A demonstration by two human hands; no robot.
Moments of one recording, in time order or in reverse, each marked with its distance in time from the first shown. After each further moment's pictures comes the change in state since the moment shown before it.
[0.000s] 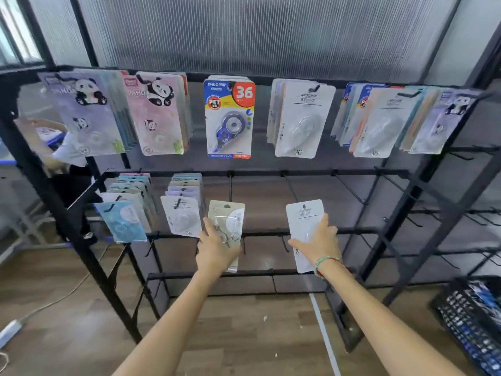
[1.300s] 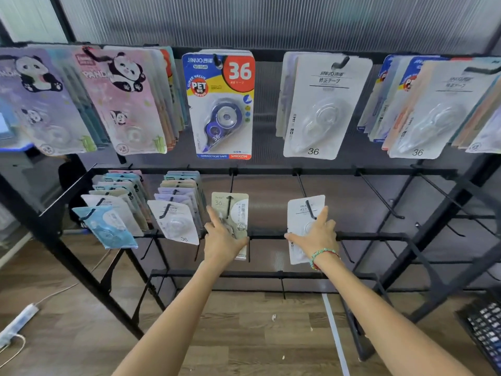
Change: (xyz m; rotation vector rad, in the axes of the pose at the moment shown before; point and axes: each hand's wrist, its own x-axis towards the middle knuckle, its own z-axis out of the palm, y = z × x) left_hand 0.082 0.006 0.044 0.013 0.021 -0.010; right_hand 0.092 -0.006 0.050 -0.080 -0.132 -0.052
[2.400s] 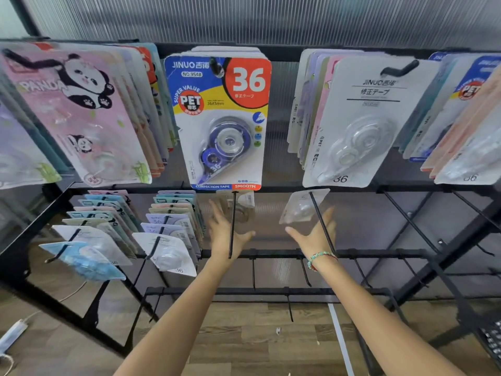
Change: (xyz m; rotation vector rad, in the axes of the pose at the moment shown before) left_hand 0.102 0.015 0.017 -0.110 0.043 0.026; right_hand 0.079 -0.036 0.033 0.256 0.111 0.024
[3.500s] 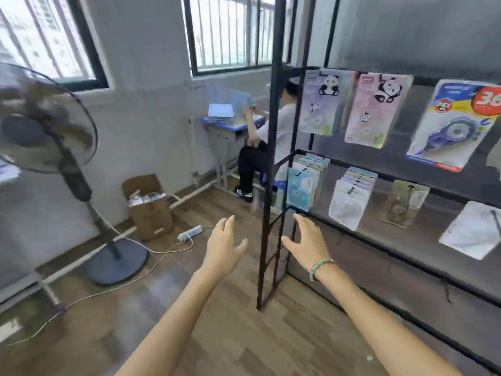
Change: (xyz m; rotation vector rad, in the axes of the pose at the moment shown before) left_hand -0.347 -0.160 -0.285 0.260 0.369 -0.192; right_hand -0.364 -0.123 0.058 -0.141 -0.629 -0.851
